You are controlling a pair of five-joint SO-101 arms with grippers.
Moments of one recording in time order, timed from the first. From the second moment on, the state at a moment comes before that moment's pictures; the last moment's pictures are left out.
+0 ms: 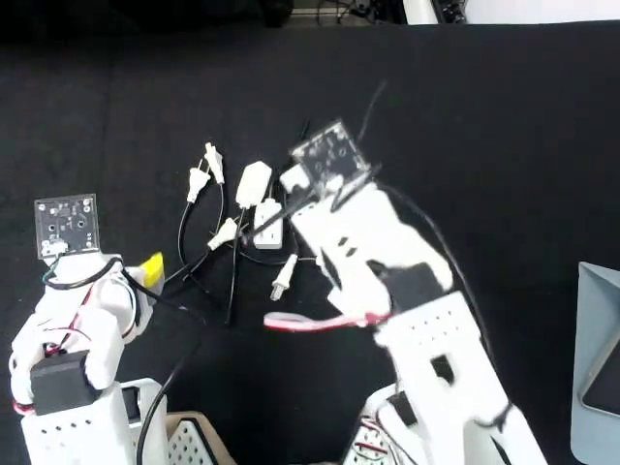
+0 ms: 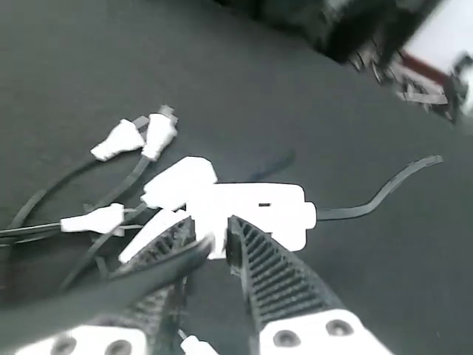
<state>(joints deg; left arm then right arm) -18.2 -79.1 58.2 76.4 -5.8 -21.6 -46.1 49.1 39.3 13.5</state>
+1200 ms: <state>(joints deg) -18.2 -78.8 60.4 74.9 -2.6 -14.0 -7.3 19.3 46.9 0.3</state>
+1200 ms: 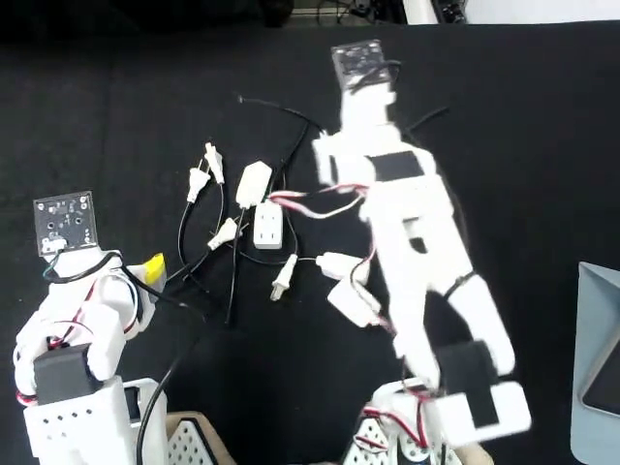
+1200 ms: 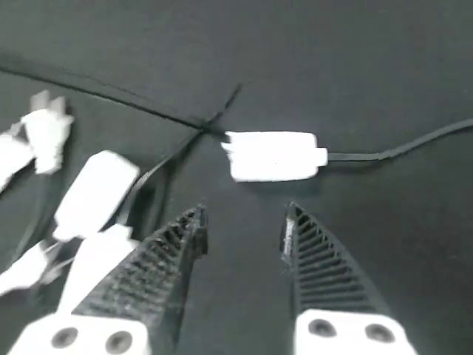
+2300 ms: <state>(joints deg) -18.2 -78.5 61.7 74.9 -2.6 -33.8 7.1 28.2 60.3 -29.7</state>
